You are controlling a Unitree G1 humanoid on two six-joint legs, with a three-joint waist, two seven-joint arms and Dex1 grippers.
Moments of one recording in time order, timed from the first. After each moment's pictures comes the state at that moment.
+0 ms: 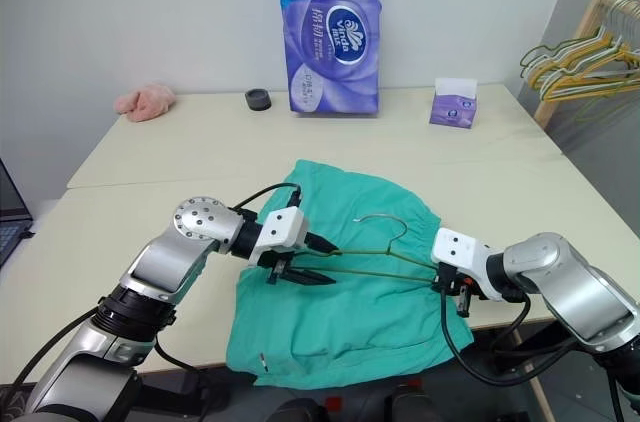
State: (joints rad) left arm -0.55 0.61 -0.31 -0.01 -0.17 0.26 -1.38; right arm -0.32 -1.01 0.31 -0.47 0.26 0.87 1.00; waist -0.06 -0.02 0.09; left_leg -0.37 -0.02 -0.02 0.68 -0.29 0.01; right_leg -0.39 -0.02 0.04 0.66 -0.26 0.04
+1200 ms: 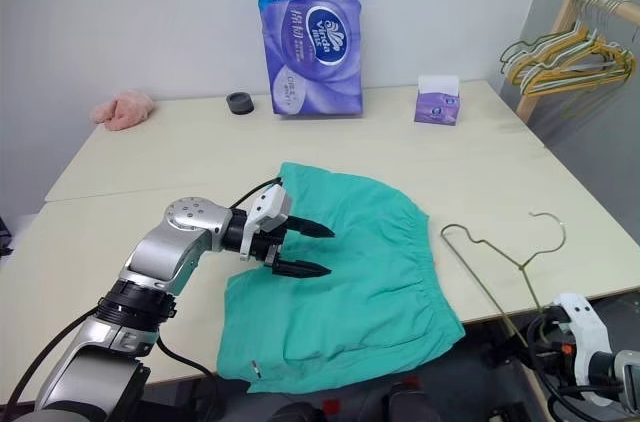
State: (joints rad) left arm -0.57 0.58 -0.23 0.14 -0.29 0.36 -1.40; right arm 0.34 -0.80 -0.49 -0.51 0.59 1.41 0.74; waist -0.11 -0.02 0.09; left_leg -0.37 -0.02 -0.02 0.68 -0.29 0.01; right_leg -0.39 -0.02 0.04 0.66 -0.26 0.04
